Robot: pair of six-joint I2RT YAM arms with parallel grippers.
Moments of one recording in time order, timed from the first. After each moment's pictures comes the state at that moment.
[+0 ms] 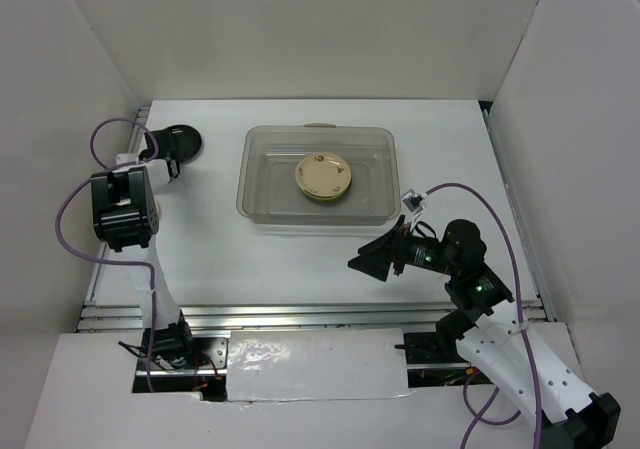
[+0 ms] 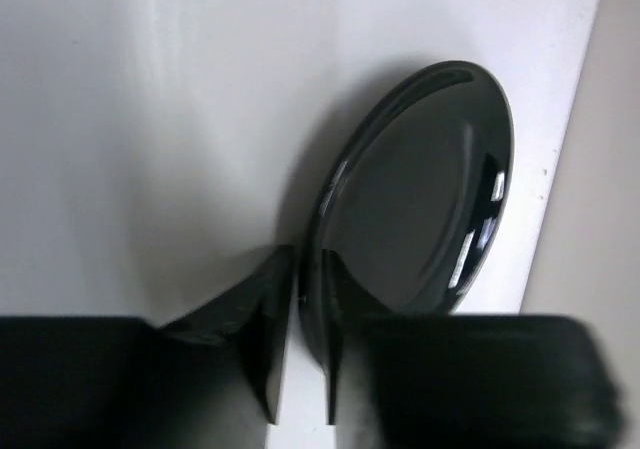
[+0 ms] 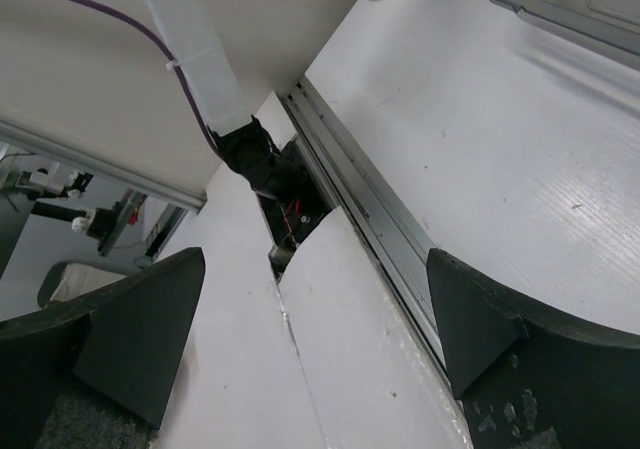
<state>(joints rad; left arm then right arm) 0.23 2.14 1.38 0.00 -0.35 -1.44 0.45 0.55 0.45 -0.02 -0.74 0.73</state>
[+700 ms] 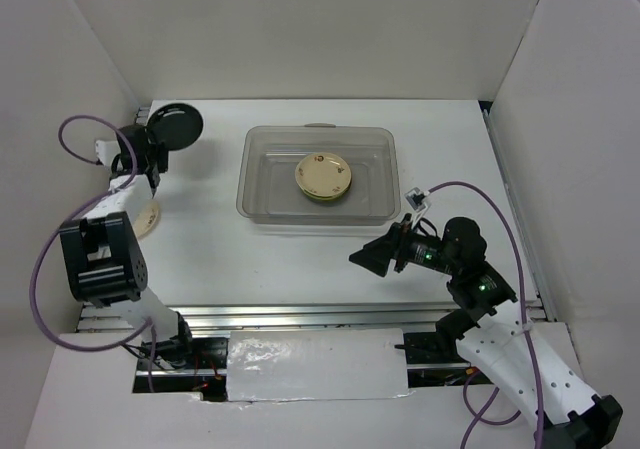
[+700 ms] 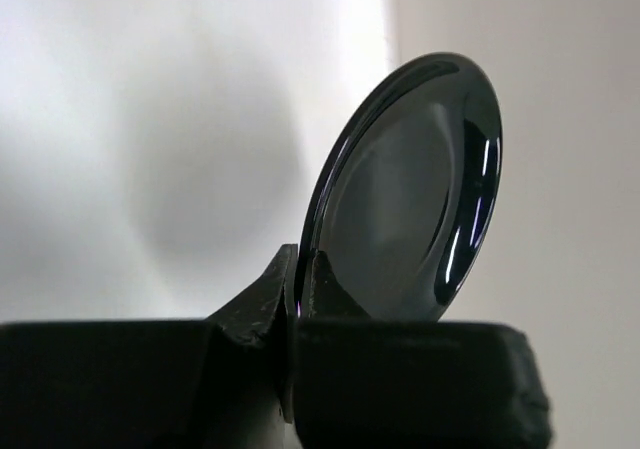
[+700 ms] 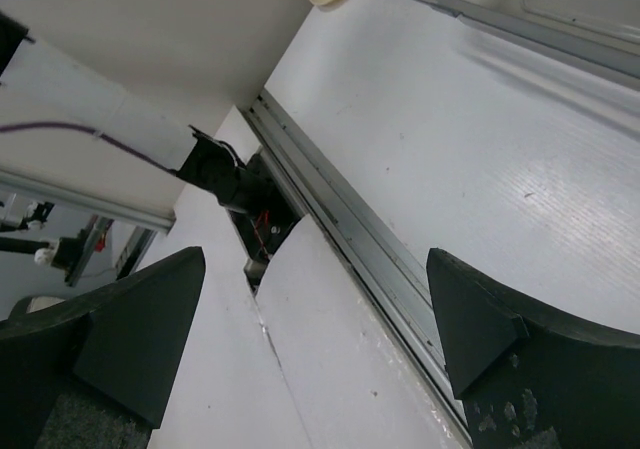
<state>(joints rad) 0.25 1.70 1.10 0.02 -0.17 -1.32 0.45 0.54 0.49 -0.12 -0.65 0.69</state>
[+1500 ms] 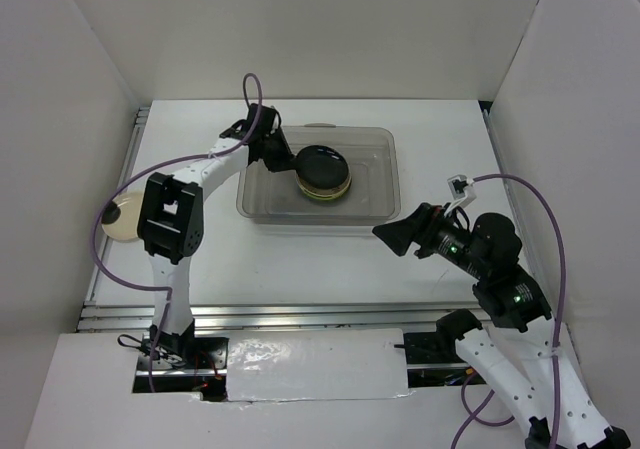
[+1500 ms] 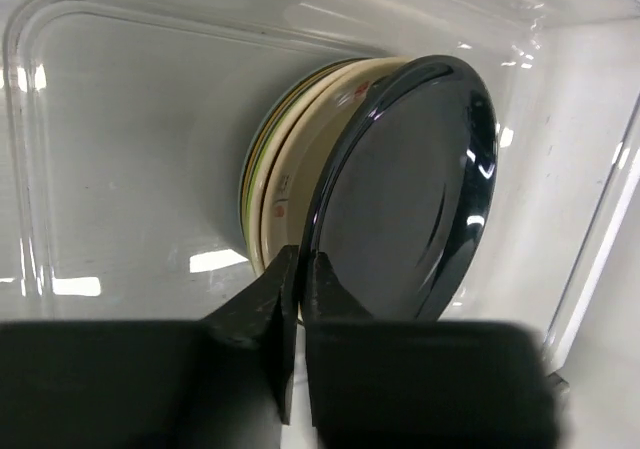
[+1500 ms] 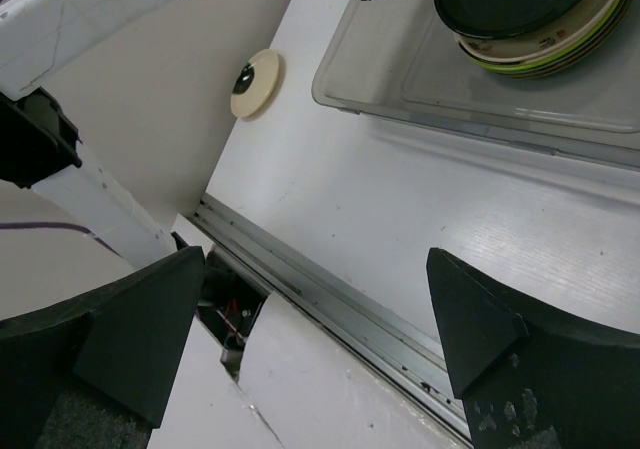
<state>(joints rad) -0.34 2.06 1.68 -0.45 0.21 -0.74 0.37 0.50 0.77 -0.48 -0.36 0.68</state>
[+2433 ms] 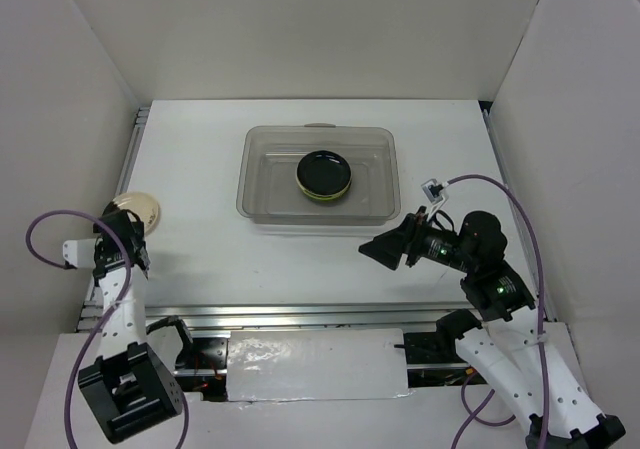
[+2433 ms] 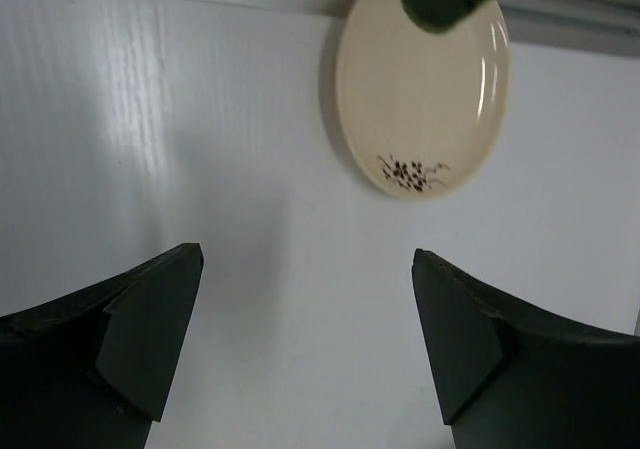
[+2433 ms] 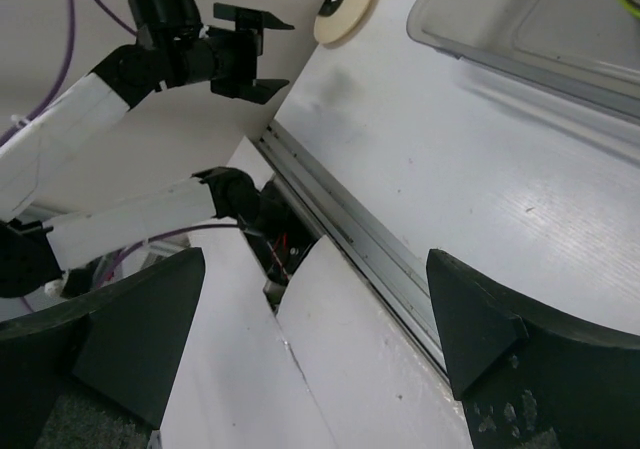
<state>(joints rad) 0.42 0.89 0.57 -0.50 -0.39 -1.20 0.38 0.53 0.67 -0.30 -0.65 0.70</state>
